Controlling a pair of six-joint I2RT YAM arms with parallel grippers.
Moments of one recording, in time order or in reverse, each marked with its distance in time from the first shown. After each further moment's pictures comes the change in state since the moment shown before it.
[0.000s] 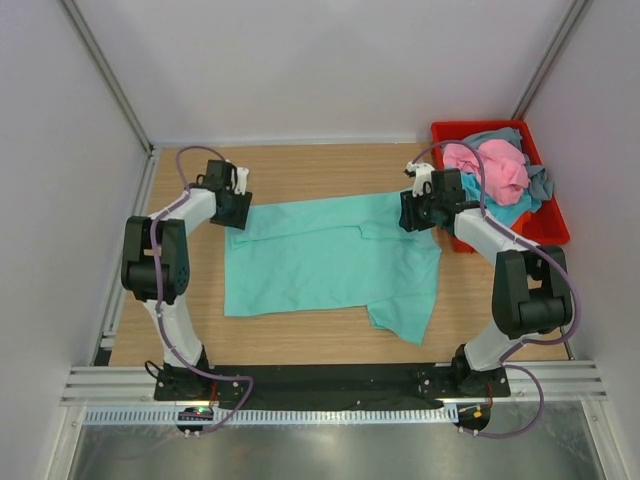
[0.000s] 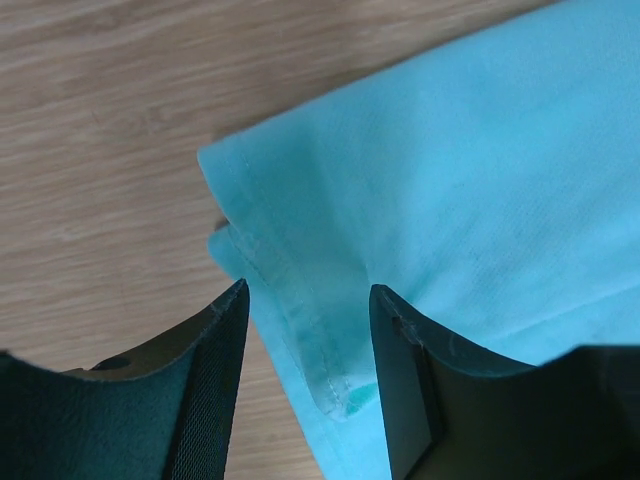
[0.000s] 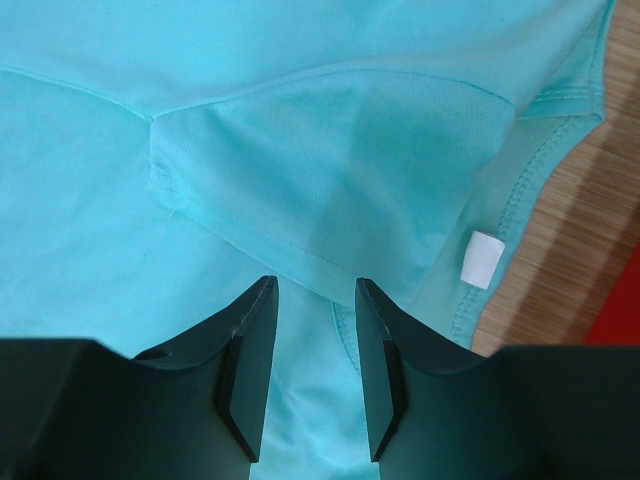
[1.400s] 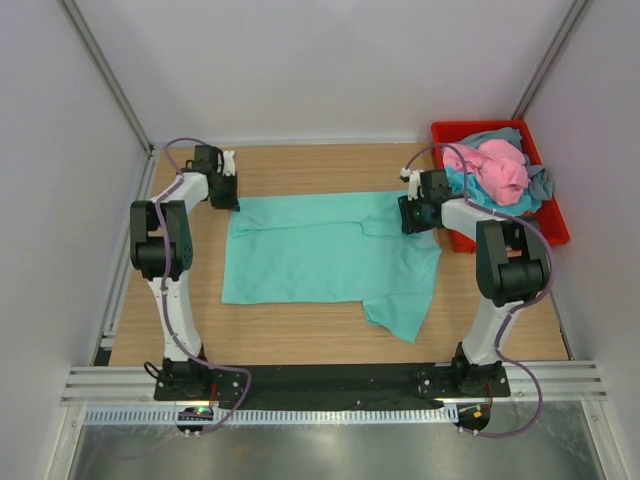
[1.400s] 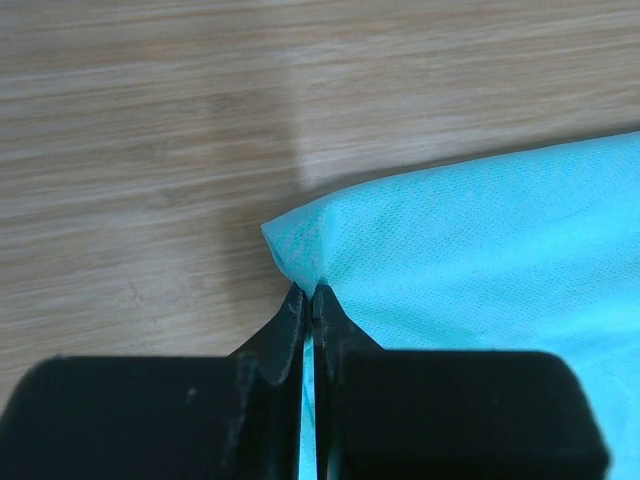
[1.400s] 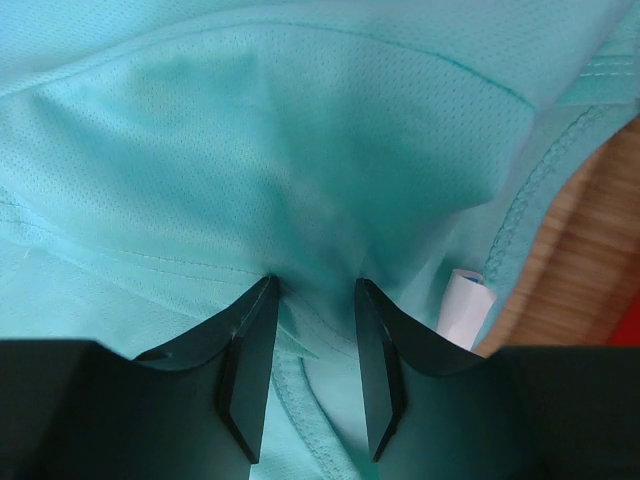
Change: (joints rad) left arm 0.102 0.240 0.285 -0.014 0.195 -0.114; right arm 0.000 0.218 0.078 -0.011 0.136 -0.005
